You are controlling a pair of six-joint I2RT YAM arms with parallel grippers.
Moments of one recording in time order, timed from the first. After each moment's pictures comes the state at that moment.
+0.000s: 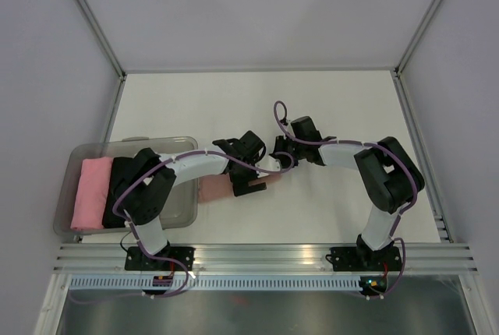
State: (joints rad) left arm -0.80 1.76 1.09 -0.55 0.04 0.60; right arm 0.49 1.81 0.92 0.01 -0.45 0.54
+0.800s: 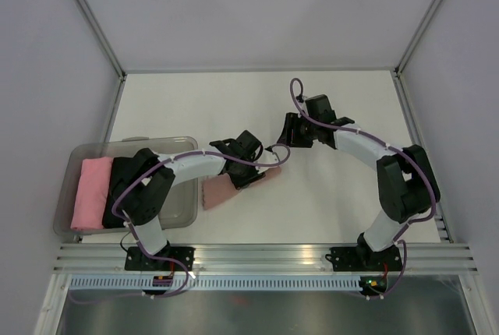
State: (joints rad) left arm -0.78 1.76 1.04 -0.47 0.09 0.42; right arm 0.40 1.70 1.09 -0.25 -0.33 0.46
